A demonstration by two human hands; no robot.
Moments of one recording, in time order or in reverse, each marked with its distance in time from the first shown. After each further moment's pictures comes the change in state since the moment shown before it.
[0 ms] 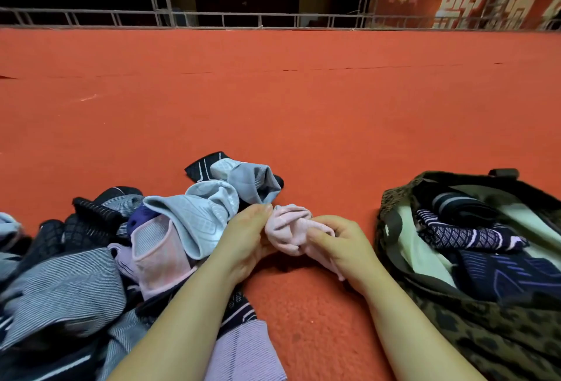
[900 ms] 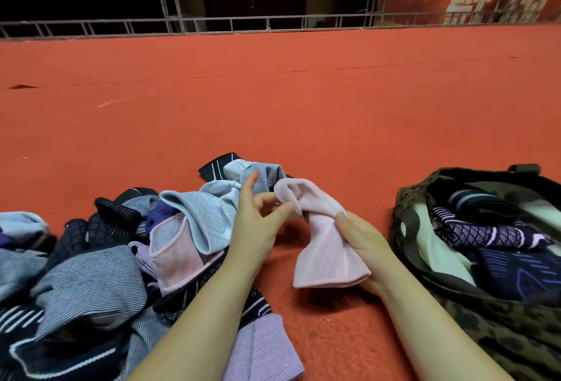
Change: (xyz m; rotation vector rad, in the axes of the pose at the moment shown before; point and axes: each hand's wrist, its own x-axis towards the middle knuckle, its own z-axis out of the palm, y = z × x) left_hand -0.001 0.001 0.001 0.327 0.150 0.437; right_hand -0.004 -0.002 -0.002 0.507 -0.071 0.175
